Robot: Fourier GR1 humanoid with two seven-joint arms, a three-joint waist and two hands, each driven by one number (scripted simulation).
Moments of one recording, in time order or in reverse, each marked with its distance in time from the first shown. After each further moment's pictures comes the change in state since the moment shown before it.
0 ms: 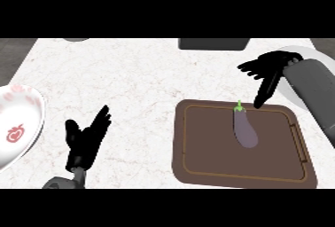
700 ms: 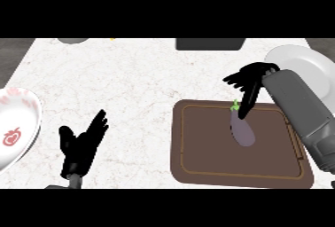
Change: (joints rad) left arm 0.062 -0.015 0.032 -0.054 -0.026 -0.027 0.013; right arm 0.067 0.110 -0.081 -0.075 0.026 0.036 0.152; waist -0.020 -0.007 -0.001
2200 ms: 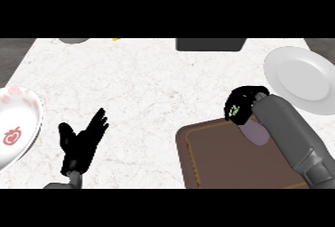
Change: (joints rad) left arm -0.012 -0.051 0.072 0.016 -0.050 -0.055 0.019; right arm 0.211 0.041 0.046 -0.230 0.316 0.049 -0.135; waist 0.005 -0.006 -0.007
